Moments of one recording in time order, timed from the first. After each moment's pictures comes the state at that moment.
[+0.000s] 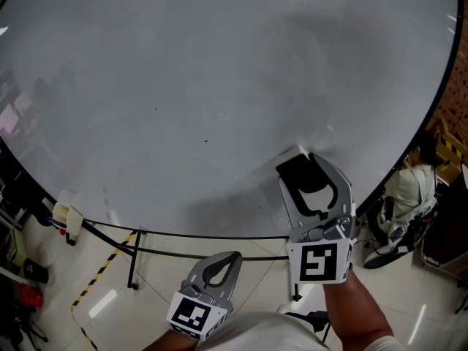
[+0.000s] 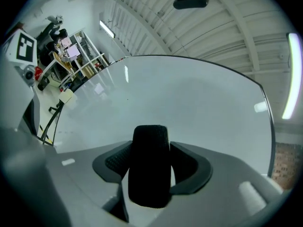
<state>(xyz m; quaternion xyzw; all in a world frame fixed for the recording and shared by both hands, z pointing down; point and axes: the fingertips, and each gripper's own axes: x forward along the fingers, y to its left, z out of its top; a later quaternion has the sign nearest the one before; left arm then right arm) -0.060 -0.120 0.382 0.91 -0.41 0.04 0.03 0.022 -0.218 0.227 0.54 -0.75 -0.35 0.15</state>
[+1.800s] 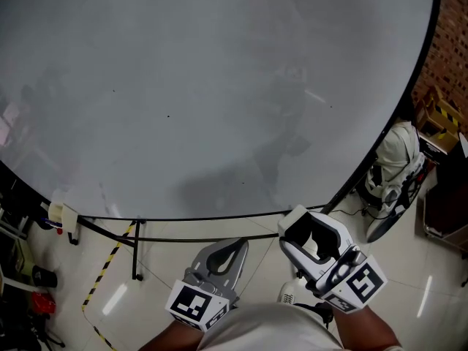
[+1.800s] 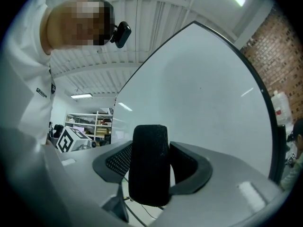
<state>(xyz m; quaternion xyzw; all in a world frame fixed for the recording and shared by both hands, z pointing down) -0.014 -0.100 0.385 0.93 -0.36 0.02 0.08 0.064 -0.100 0.322 0.40 -0.92 -0.01 -0.06</state>
